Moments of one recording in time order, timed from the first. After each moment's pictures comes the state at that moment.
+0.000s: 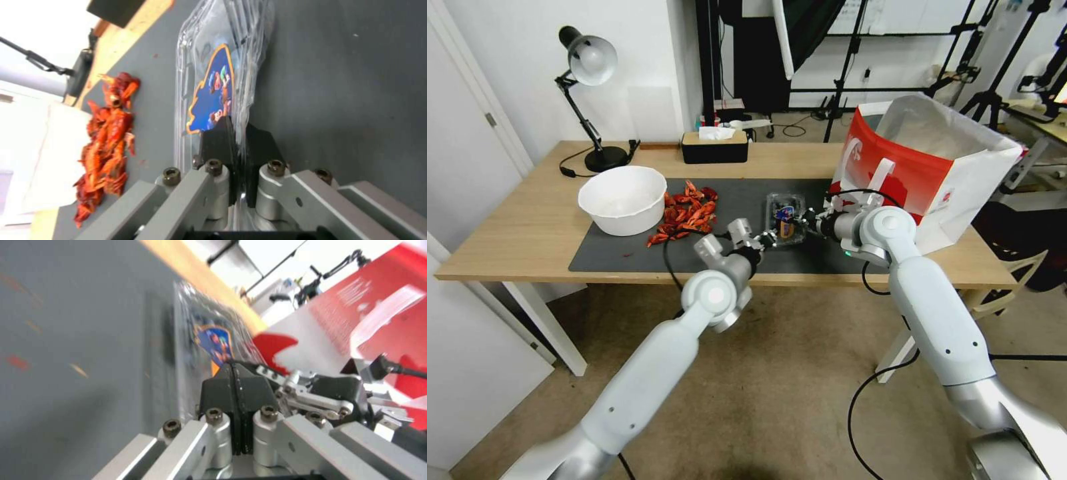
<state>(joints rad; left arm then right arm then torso) 0.81 -1.26 0.04 -1.77 -1.32 0.15 -0.38 -0.57 1.20 0.23 1.53 1.62 -0.73 0.60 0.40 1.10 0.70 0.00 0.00</state>
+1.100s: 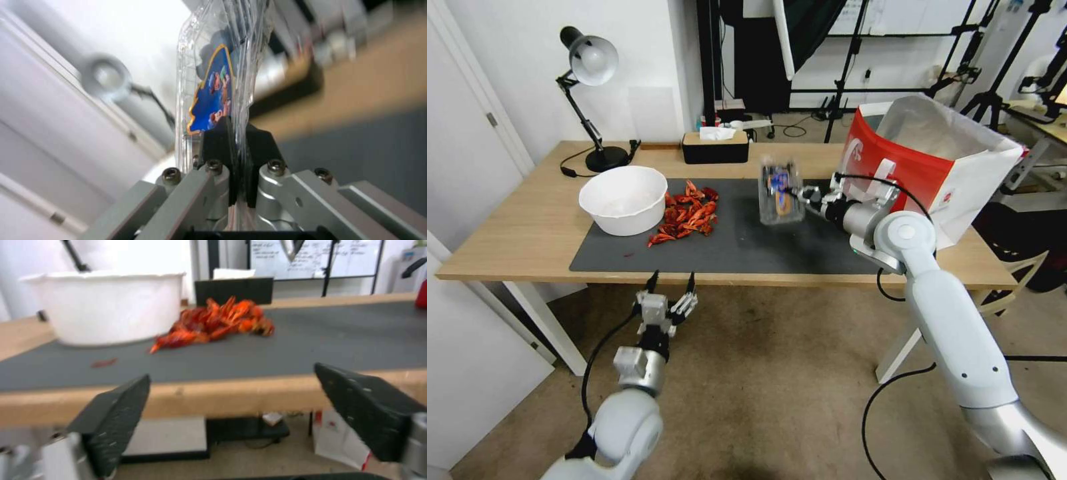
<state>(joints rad) 1.47 -1.16 -0.22 -1.93 -0.25 -0.20 -0.37 -0.65 1.14 0.26 1.74 1.31 -0.44 0.10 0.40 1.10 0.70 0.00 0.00</state>
